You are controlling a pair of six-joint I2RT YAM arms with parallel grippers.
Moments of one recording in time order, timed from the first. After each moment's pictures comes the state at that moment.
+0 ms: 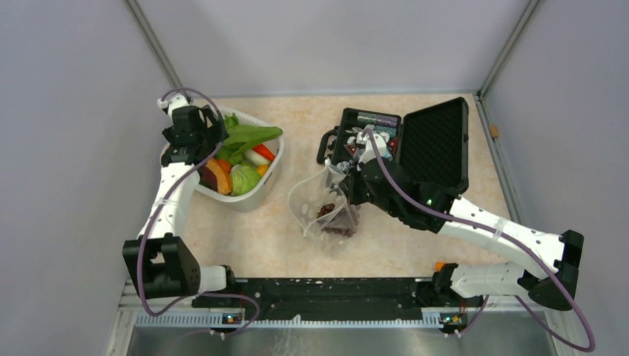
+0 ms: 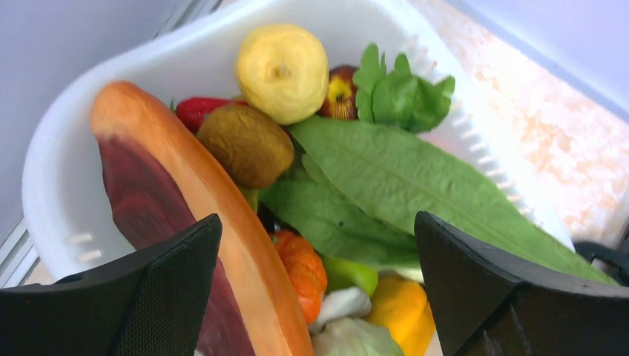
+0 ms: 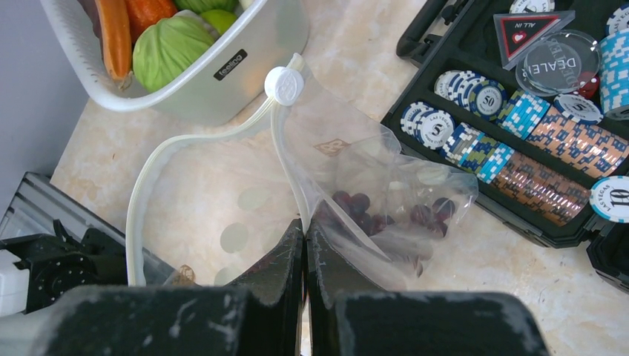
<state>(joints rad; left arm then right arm) 0.06 1.32 1.15 -0.38 -0.24 -0.40 1.07 1.14 1.14 -0.49 0.39 0.56</state>
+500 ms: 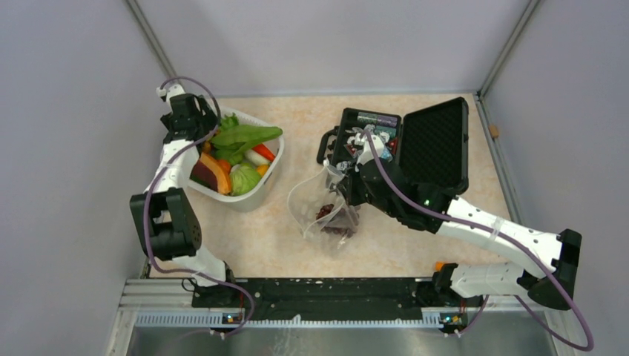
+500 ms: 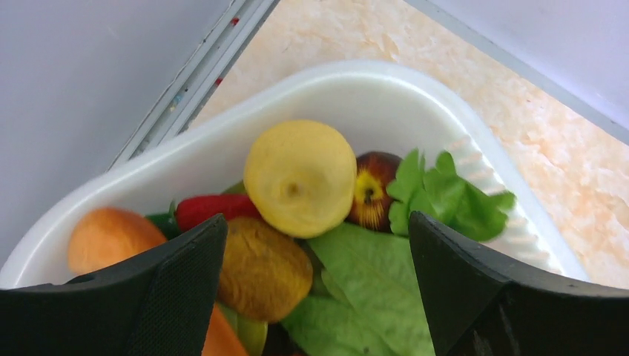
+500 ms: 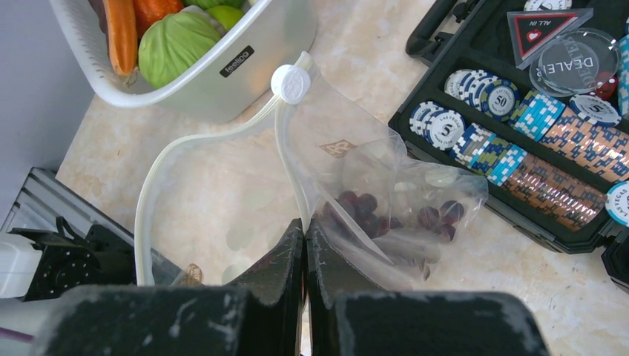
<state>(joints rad) 0.16 1.58 1.27 -0.21 -0.23 -0.34 1.07 1.15 1.12 -0.46 0.37 0.56</state>
